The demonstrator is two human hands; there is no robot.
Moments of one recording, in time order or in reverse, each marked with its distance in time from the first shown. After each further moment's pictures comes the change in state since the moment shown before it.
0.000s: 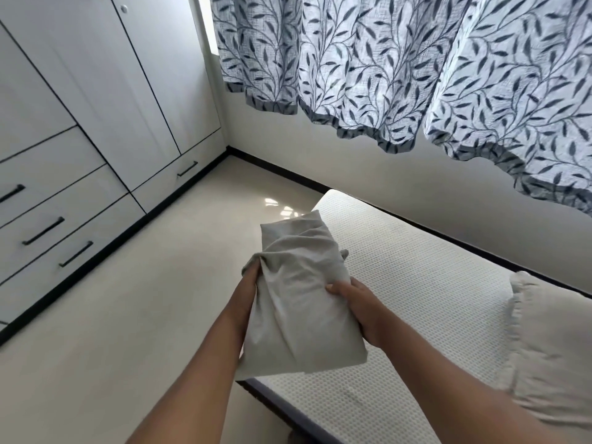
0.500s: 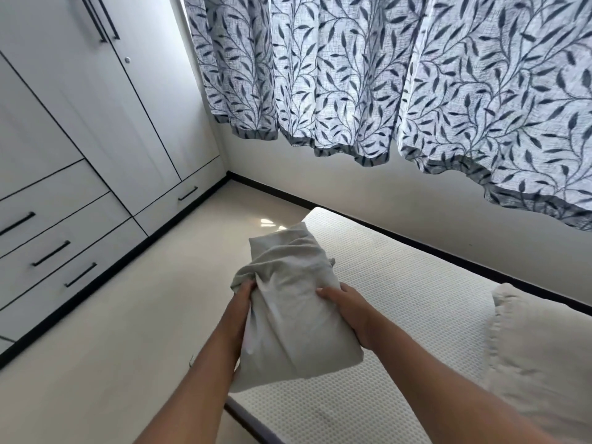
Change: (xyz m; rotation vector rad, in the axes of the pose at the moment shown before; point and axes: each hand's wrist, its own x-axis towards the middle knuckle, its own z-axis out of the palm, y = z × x) left_hand -0.043 -0.042 0.109 0.050 0.032 0.063; right_hand -0.032 -0.017 -0.110 -0.048 -0.070 -0.049
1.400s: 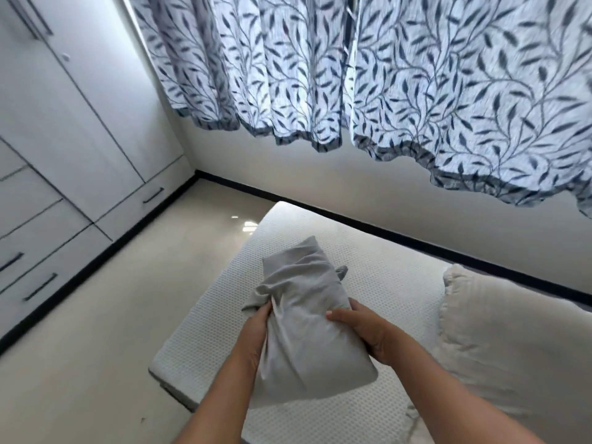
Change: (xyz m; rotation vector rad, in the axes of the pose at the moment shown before) left_hand 0.009 -0.111 0.137 0.029 0.037 -0.181; right_hand -0.059 0.046 -0.163 0.063 -0.102 0.073
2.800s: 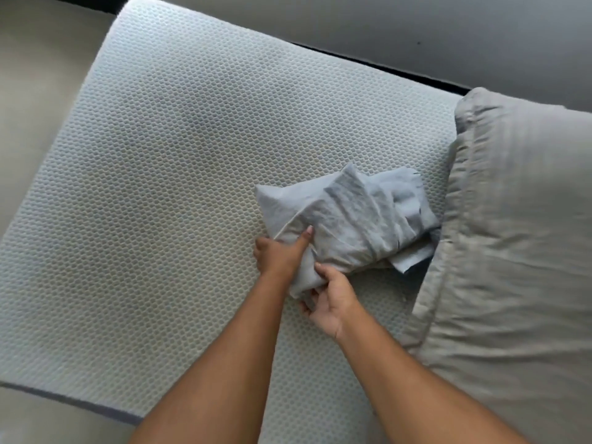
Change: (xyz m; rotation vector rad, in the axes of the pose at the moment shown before) left_hand 0.291 -0.253 0.139 0.747 0.221 -0.123; right_hand 0.210 0.304 -0.138 0.793 0.599 0.411
